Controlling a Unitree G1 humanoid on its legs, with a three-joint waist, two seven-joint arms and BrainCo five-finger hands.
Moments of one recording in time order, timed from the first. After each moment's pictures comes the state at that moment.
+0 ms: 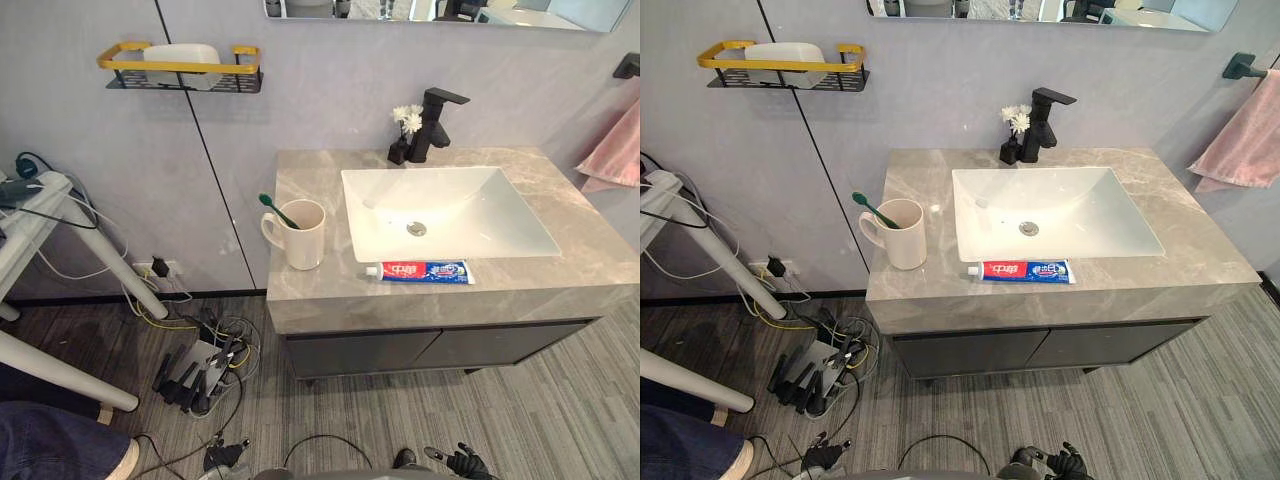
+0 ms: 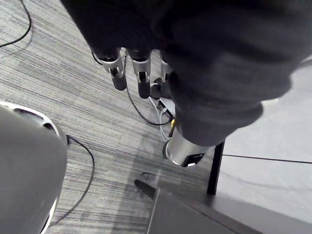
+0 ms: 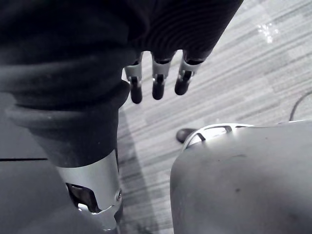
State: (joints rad) left arm 0.14 0.00 0.35 1.00 -0.03 -0.12 0.12; right arm 0.11 -0.02 -0.39 1.02 -0.13 0.00 -0.04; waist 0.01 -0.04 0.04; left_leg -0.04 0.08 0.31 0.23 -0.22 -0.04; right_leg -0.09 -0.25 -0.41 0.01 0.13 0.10
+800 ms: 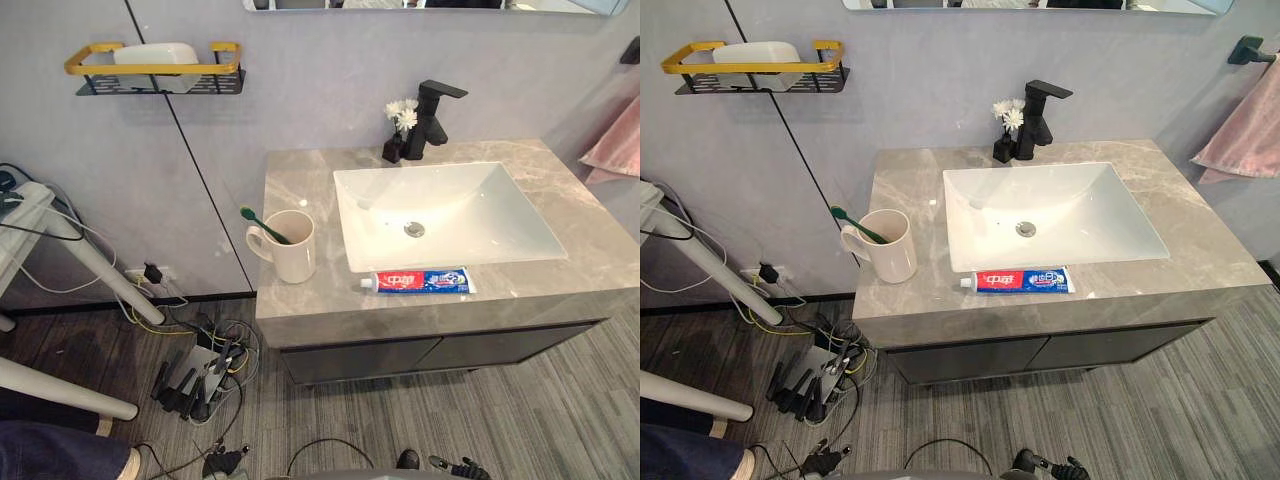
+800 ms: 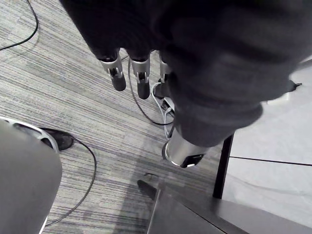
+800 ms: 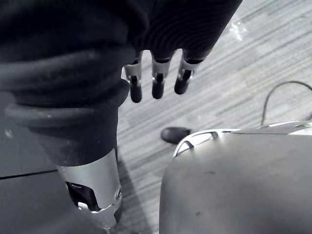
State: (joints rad) left arm 0.14 0.03 0.35 1.06 -0.08 -0.13 0.09; right arm 0.07 -0.06 -0.44 1.16 -0.09 -0.02 -0.04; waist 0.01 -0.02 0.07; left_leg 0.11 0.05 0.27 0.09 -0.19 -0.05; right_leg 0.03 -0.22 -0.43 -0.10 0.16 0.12
